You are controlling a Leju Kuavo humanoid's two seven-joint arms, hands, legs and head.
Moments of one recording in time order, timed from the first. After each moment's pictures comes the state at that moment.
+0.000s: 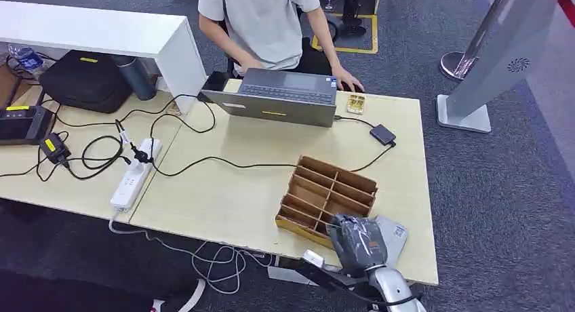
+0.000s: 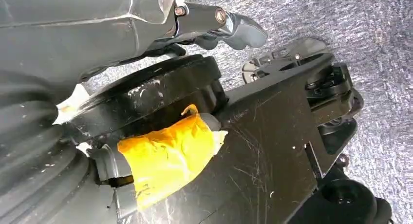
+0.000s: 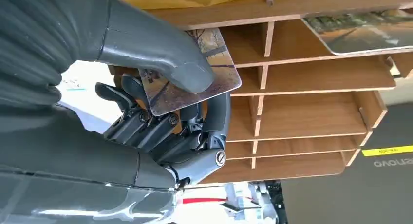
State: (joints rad) left arm -0.08 -0.22 0.87 -0.21 -1.12 -0.22 -0.03; right arm -0.20 -0.06 0.64 -1.21 1.06 -0.33 0.04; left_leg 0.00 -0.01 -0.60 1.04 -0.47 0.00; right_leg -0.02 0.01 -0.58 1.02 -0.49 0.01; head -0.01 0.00
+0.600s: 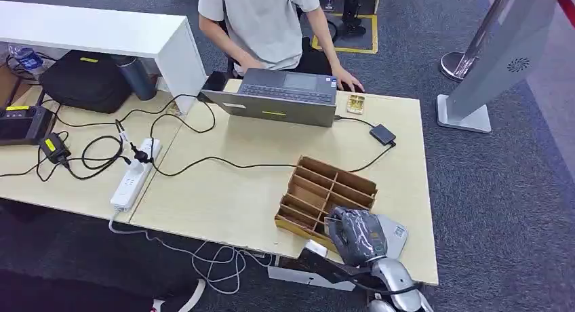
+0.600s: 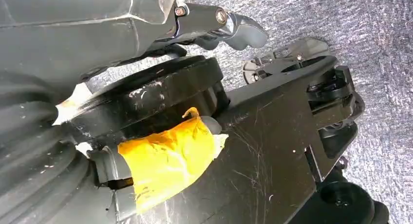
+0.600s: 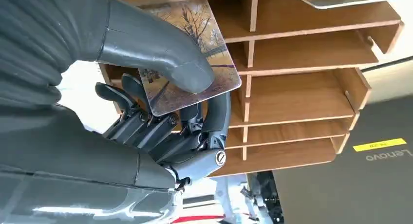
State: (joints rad) left arm -0.08 -0.23 0.88 -0.21 -1.11 -0.21 -0.02; right arm -0.23 -0.06 0.62 -1.25 0.95 -0.26 0.02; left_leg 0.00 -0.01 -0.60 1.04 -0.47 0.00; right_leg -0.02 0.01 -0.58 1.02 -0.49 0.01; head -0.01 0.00
